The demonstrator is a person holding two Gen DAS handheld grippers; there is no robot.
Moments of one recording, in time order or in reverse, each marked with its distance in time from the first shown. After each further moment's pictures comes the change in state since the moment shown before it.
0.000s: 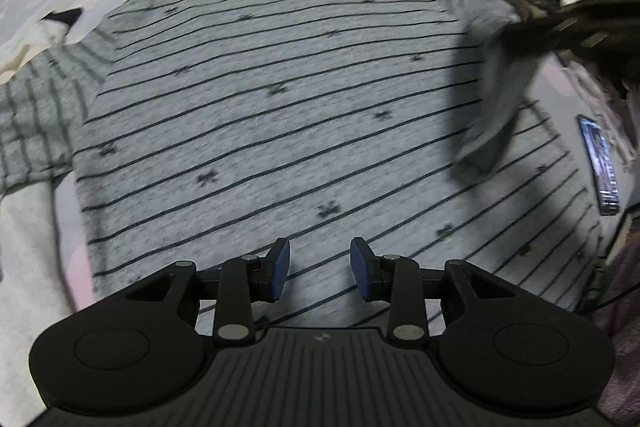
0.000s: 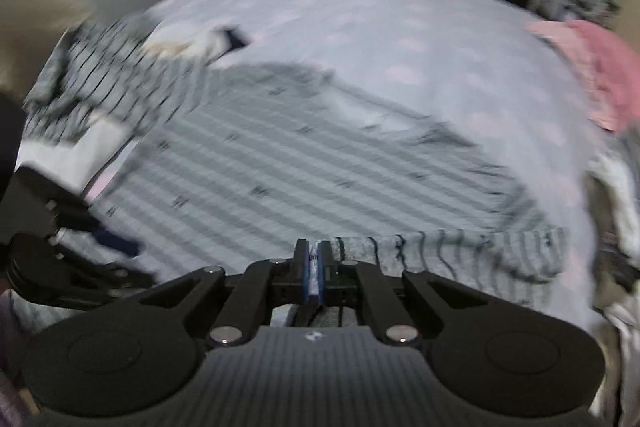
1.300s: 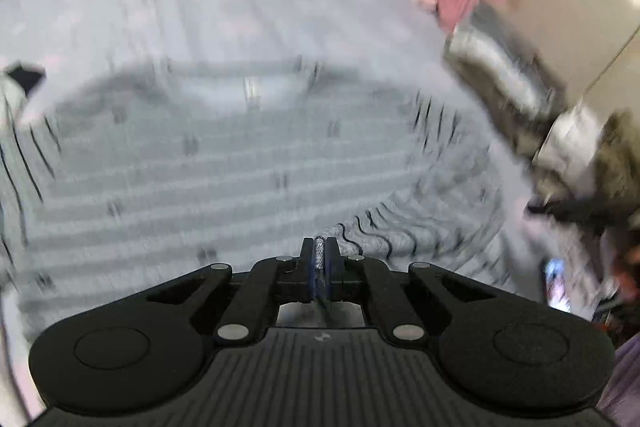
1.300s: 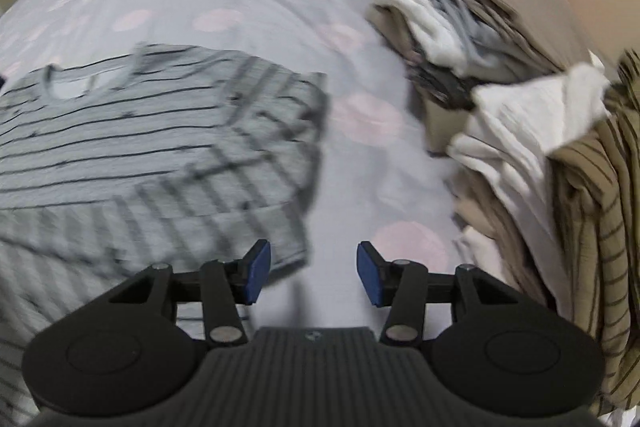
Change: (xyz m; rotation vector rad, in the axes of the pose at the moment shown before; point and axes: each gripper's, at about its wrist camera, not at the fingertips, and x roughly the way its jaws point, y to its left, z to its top) left arm -0.013 -0.019 0.107 -0.138 -0.215 -0.077; right arm 0.023 -0.208 -0.089 0.536 0.150 -0.371
